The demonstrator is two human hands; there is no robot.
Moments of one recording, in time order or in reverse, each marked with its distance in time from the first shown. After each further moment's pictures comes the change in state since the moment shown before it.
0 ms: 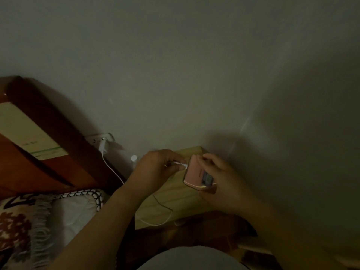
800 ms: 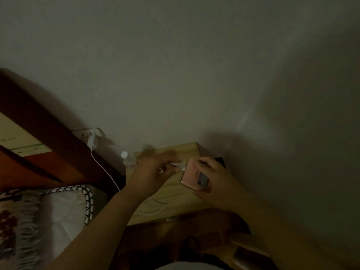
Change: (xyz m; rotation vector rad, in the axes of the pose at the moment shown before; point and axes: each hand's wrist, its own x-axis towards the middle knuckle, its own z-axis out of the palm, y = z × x) left_hand 0.022 -0.019 0.048 -0.045 -0.022 -0.108; right_hand 0.013 0.065 0.008 0.003 -0.157 0.044
